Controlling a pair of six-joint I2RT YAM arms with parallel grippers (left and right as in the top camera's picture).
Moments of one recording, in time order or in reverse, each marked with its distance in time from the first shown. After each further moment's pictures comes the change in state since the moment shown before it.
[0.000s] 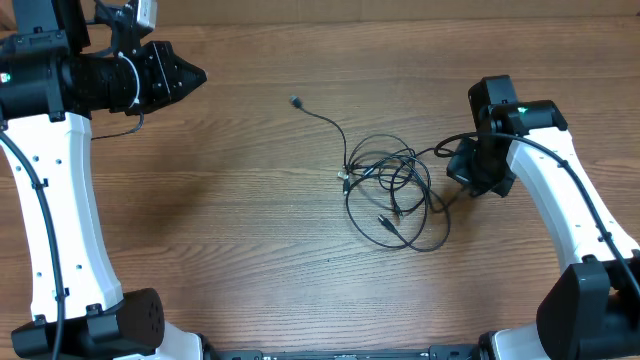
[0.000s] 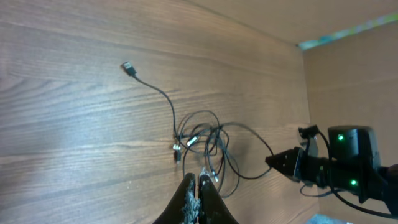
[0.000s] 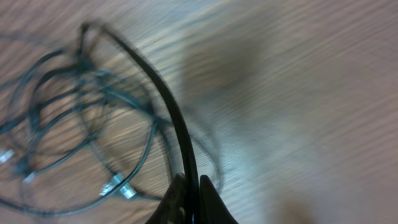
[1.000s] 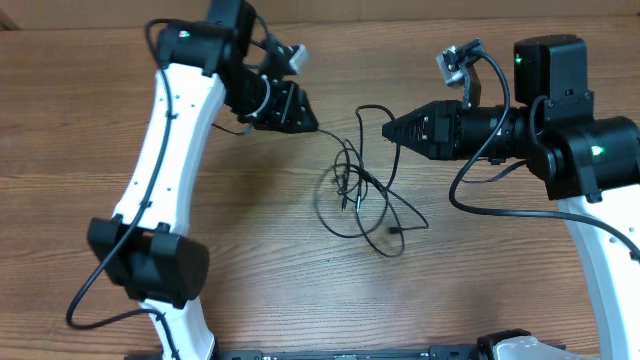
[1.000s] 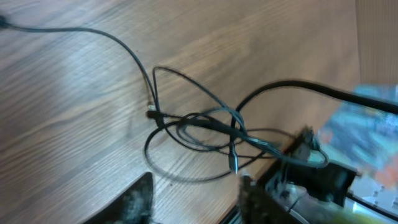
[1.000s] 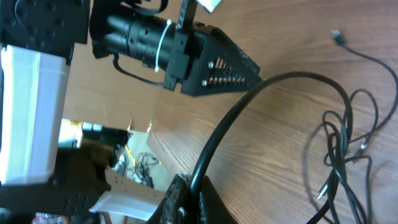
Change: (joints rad) left arm -0.402 0.278 0.005 -0.104 -0.072 0.264; right arm 0.092 -0.269 0.302 0.097 -0.900 -0.224
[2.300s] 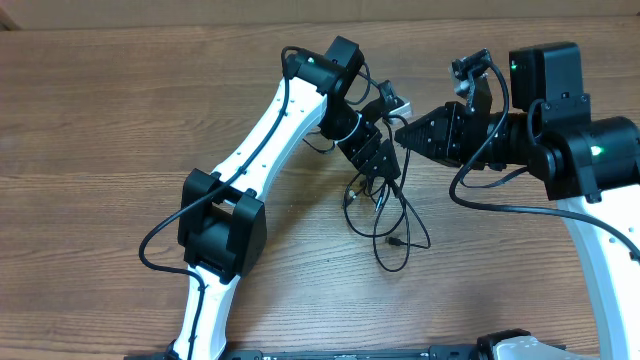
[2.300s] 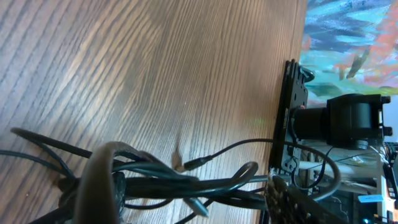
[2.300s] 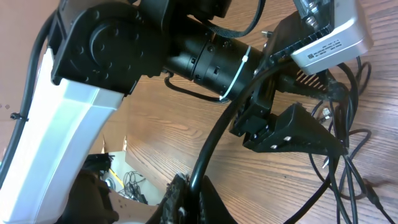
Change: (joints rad) left arm -0.266 0.249 -0.009 0.156 0.190 0.383; right arm 0.006 0.000 0.000 -0.087 0.175 0.096
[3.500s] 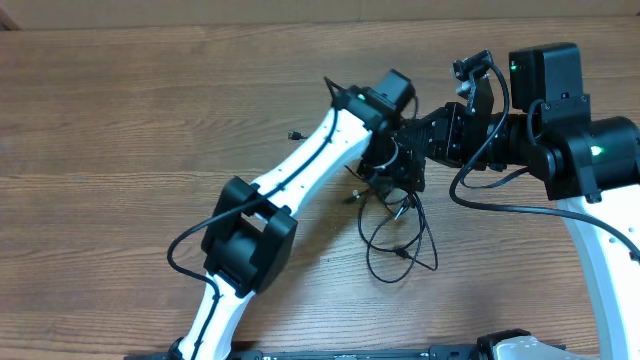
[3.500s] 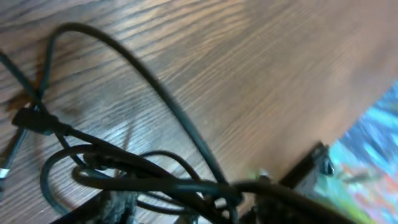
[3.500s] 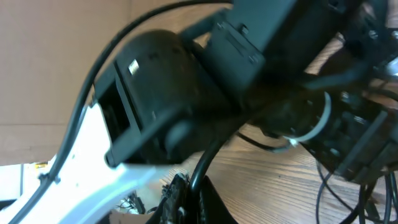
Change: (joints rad) left arm -0.183 0.006 -0.110 0.240 -0.287 -0.852; right arm 0.000 0.000 0.000 -0.008 0.027 0.000
